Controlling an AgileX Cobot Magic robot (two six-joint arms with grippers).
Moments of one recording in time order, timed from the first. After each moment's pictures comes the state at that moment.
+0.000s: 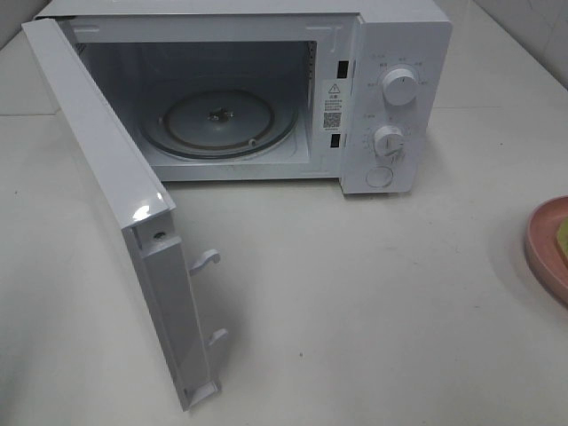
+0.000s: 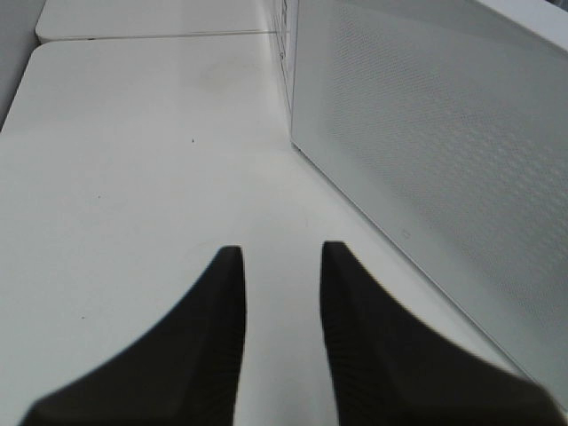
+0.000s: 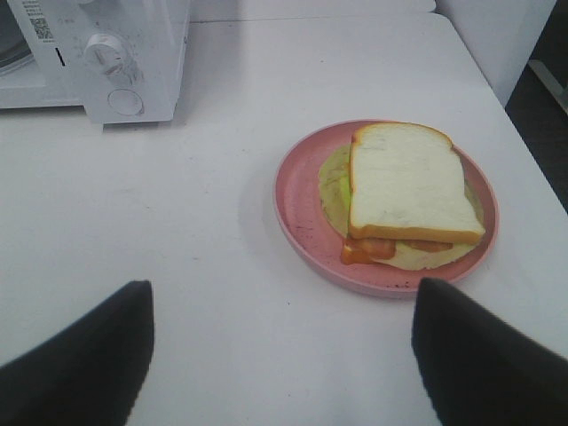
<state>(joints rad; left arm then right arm) -0.08 0.33 -0.49 -0.05 0.74 0.02 -0.02 0.00 -0.51 -0.05 1.04 0.05</state>
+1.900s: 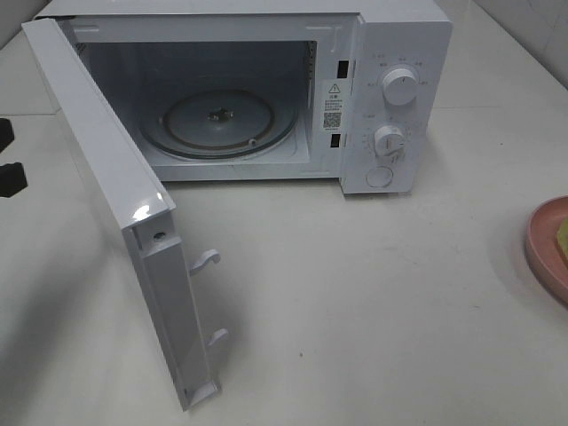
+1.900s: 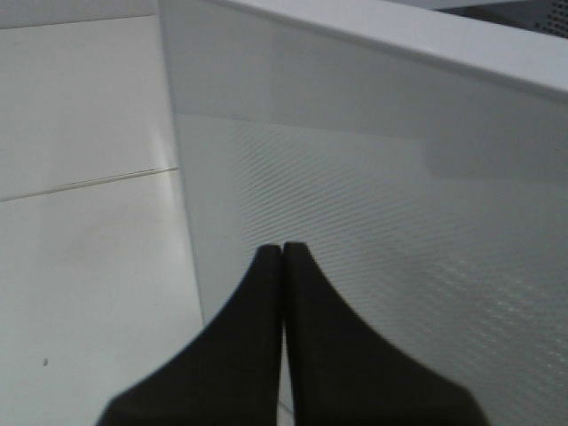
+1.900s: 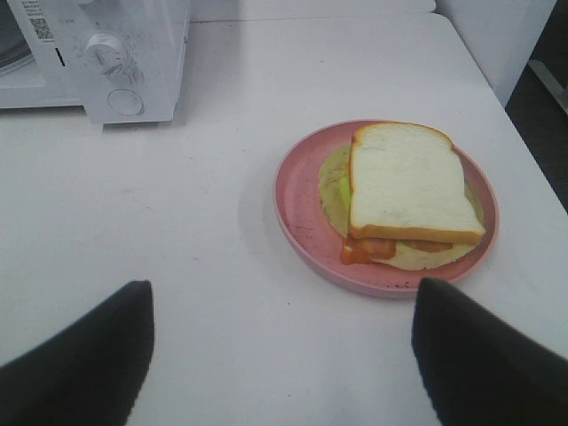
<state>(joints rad) -0.14 1.36 -0.31 0.26 -0.75 -0.16 -0.02 0.00 -0.51 -0.05 1.04 0.05</state>
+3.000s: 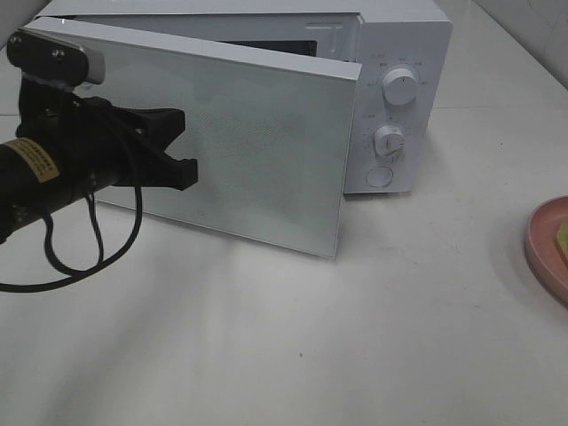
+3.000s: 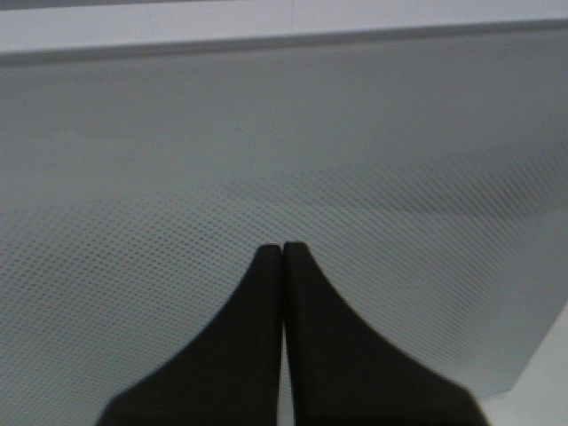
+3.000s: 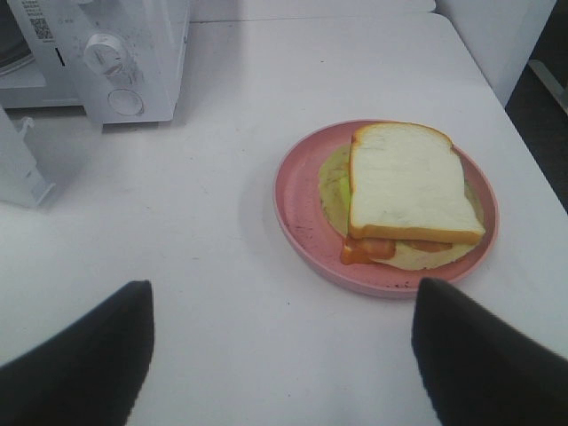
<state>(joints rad) -0.56 1.66 -0.57 0.05 -0.80 -0.05 -0.02 0.00 -0.51 -0.05 1.04 0.05</state>
